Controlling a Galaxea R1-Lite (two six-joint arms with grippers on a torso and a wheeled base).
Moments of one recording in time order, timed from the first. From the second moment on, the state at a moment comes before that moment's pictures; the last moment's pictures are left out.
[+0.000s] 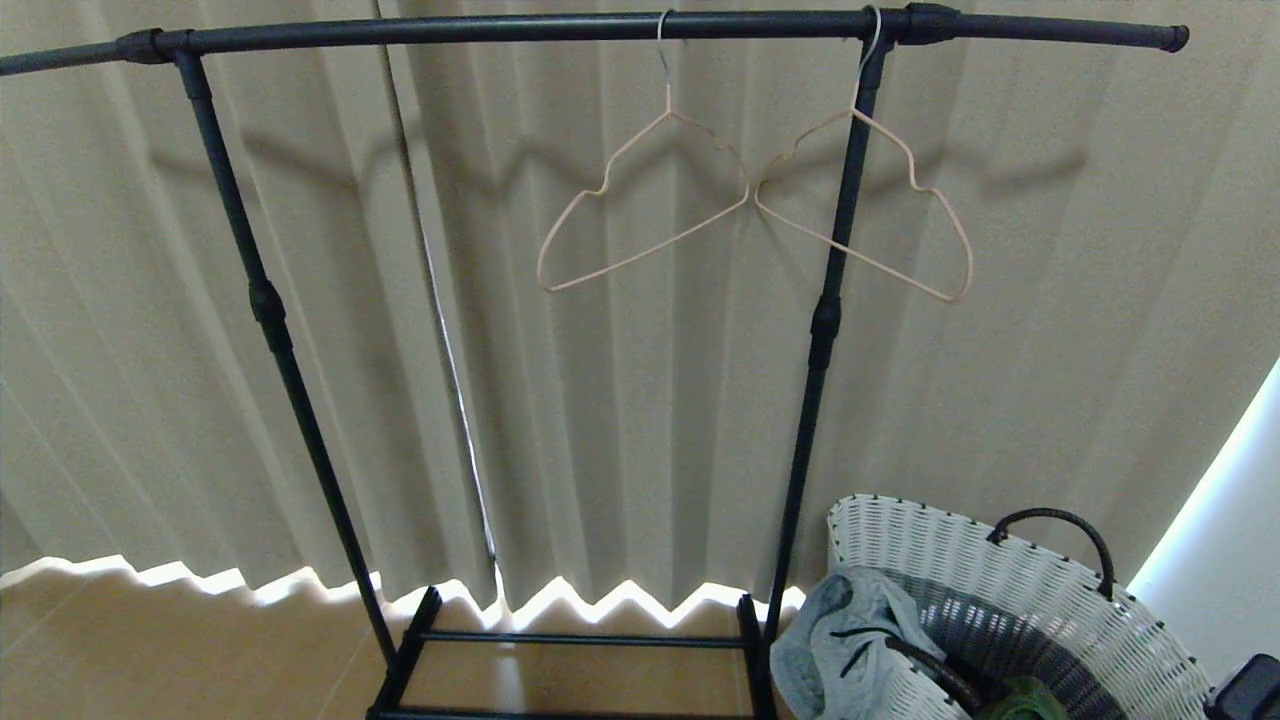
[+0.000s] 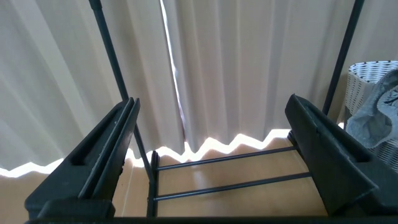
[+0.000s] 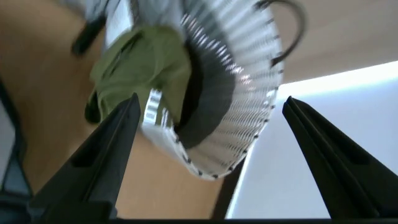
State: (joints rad) left arm -0.01 0.01 0.00 -0.02 -0.12 0.10; right arm -0.01 0.96 -0.08 -0.14 -0.08 -0.63
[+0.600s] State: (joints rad) left arm -0.01 0.01 0.00 -0.02 -0.12 0.10; right arm 0.01 1.48 -0.10 -0.43 0.03 -0.67
